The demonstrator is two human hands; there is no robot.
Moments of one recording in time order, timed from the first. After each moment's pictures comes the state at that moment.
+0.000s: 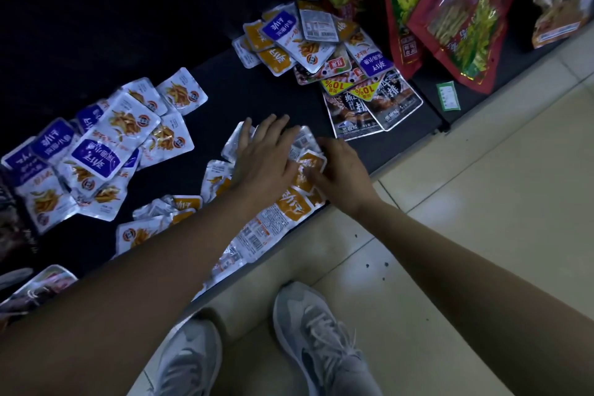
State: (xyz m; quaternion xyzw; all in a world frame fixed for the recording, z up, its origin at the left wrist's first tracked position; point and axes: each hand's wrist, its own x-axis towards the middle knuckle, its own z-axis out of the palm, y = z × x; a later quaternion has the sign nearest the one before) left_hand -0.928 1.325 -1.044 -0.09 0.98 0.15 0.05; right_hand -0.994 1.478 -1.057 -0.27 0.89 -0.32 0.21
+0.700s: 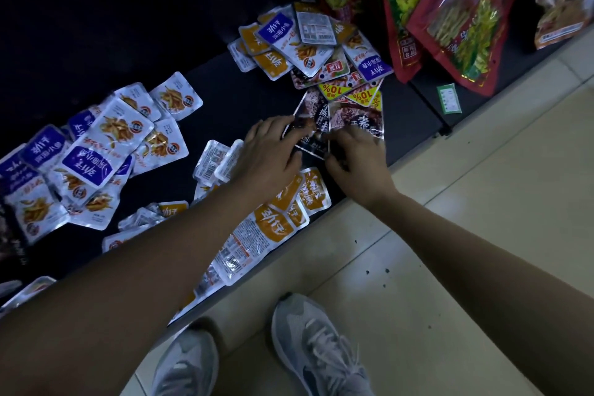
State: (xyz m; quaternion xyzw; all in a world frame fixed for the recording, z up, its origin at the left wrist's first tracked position) left_hand -0.948 1.320 -1.054 -0.05 0.98 0.20 0.01; right_hand -1.023 1.491 -1.048 -0.30 0.92 -0.22 0.10
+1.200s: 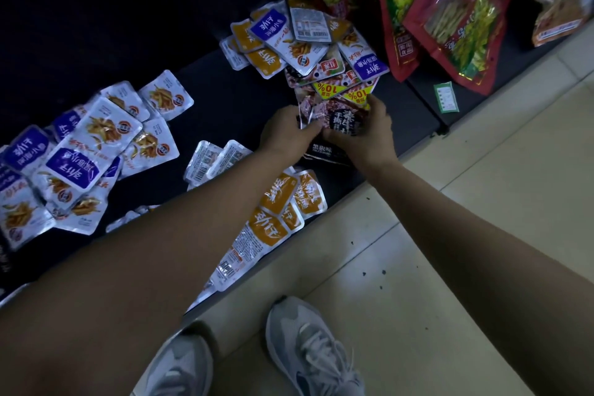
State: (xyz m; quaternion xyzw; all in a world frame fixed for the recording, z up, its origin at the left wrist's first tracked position) left_hand -1.007 1.343 -1.049 -0.31 0.79 0.53 0.08; right_hand -1.058 1.482 -1.048 -0.02 0.87 -0.45 0.20
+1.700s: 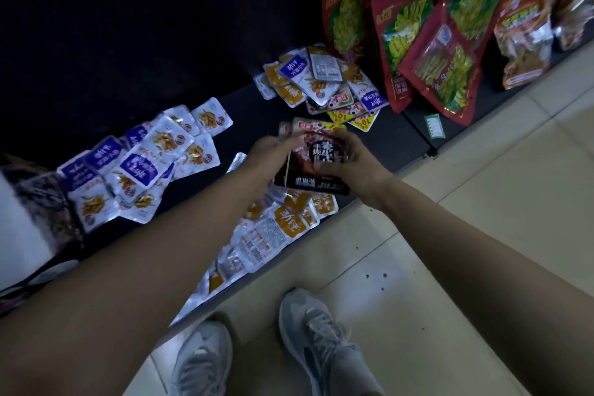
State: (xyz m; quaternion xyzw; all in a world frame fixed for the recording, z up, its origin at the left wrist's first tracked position) left_hand -0.936 1.311 -0.971 -0.40 0.65 0.65 0.09; right_hand -1.002 1.465 -0.967 -0.01 0.71 -0.56 0.42
